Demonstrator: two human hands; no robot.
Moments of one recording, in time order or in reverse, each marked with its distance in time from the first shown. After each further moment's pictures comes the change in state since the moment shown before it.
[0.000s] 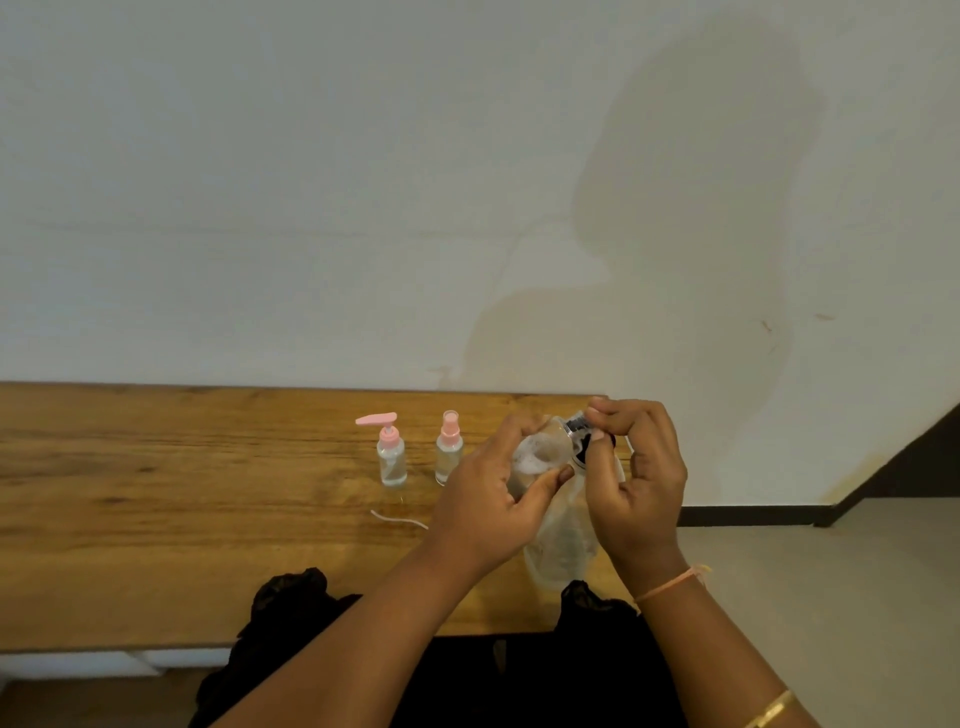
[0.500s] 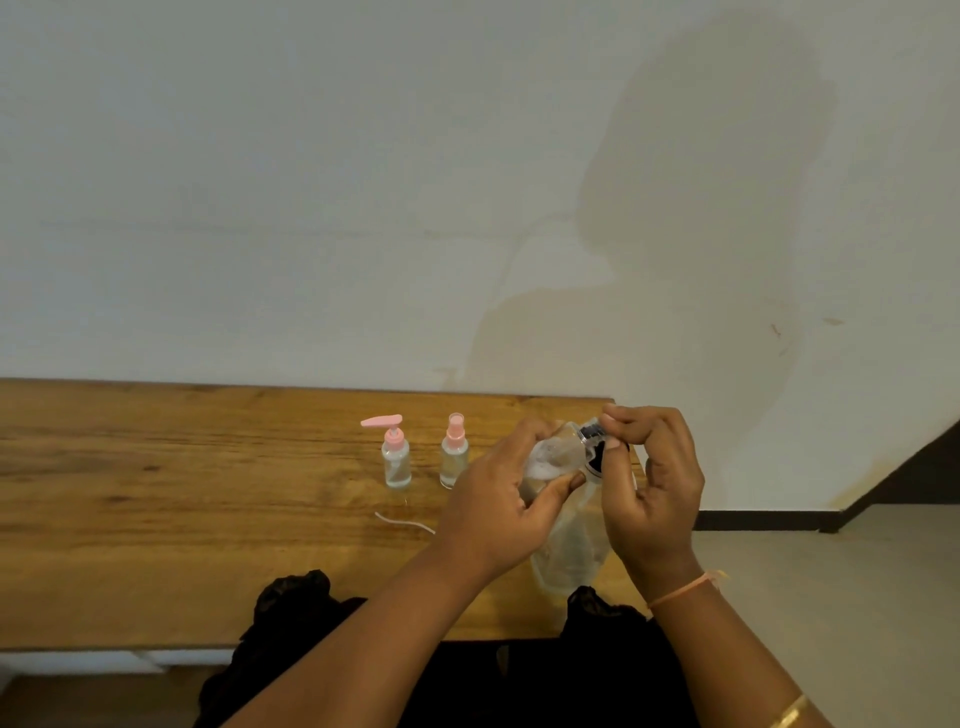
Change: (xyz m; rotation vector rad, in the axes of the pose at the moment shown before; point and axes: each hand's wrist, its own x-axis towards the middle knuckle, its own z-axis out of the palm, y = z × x) left_hand 0.002 -0.002 0.002 0.026 -0.037 -0.016; right_hand 0.001 0.007 -0.001 0.003 0.019 -0.049
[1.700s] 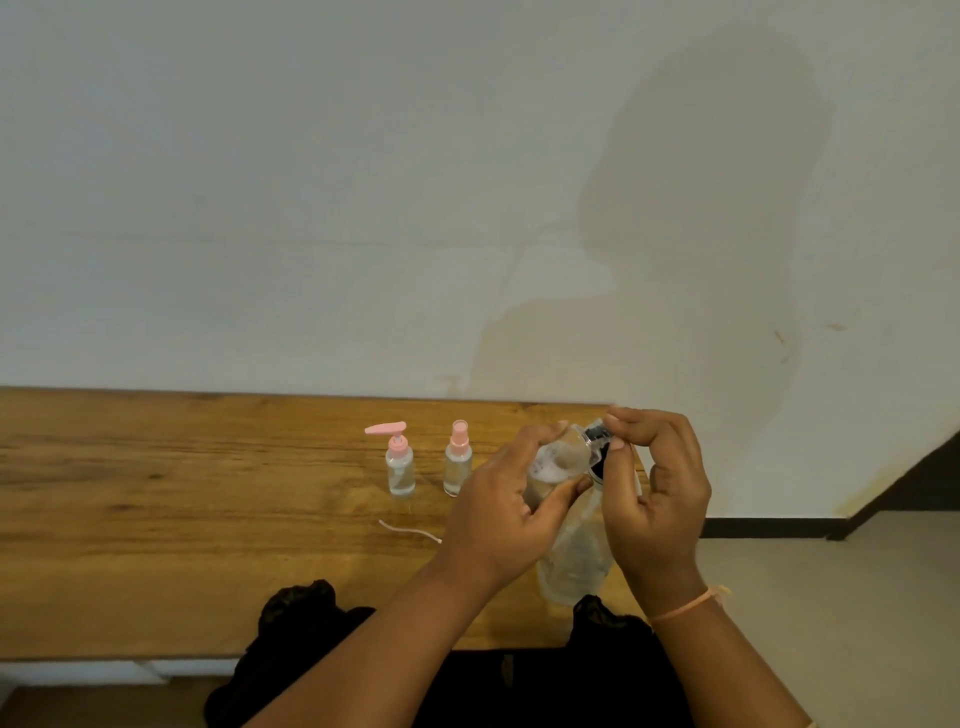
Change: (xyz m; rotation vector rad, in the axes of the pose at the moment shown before) left_hand -0.001 0.000 0.002 -0.032 0.065 0.041; right_hand 0.001 -0.008 0.003 -0.025 0.044 0.014
